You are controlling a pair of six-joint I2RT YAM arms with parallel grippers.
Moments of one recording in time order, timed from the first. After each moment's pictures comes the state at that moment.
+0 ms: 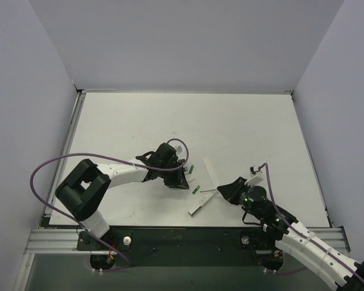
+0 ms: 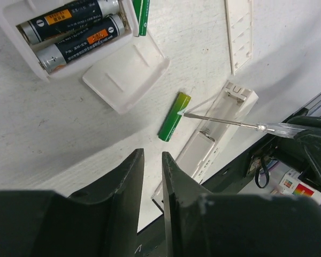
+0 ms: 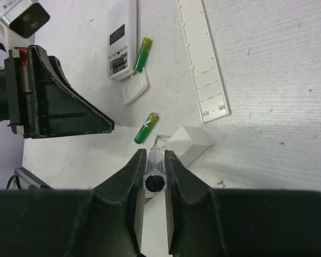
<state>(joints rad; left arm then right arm) -0.76 1.66 0.85 -0.14 0.35 -0.85 0.73 0.39 0.05 -0.08 0.16 0.94</state>
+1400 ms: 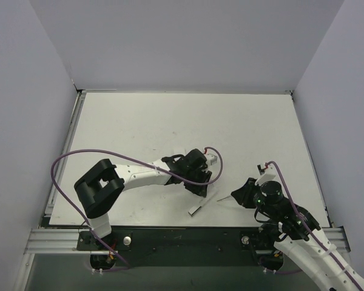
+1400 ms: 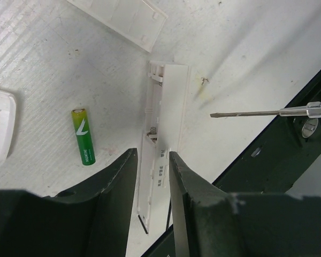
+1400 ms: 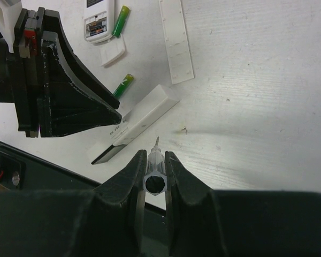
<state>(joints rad) -1.02 1.78 1.12 -0.31 0.22 -0.49 0.62 0.30 0.39 -0.70 0.06 0.69</state>
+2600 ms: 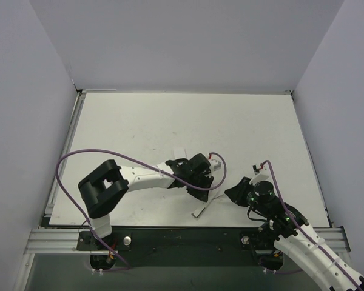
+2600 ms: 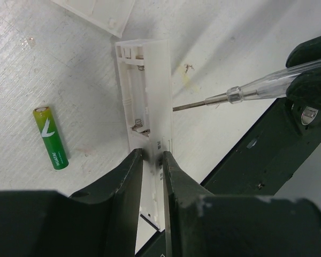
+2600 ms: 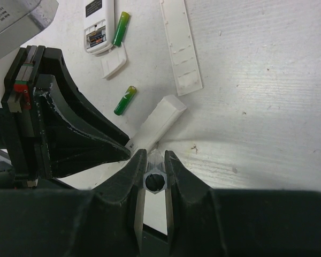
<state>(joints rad) -1.06 1.81 1.13 -0.31 0.25 -0.47 0.62 0.33 0.22 -0.46 0.04 0.78</state>
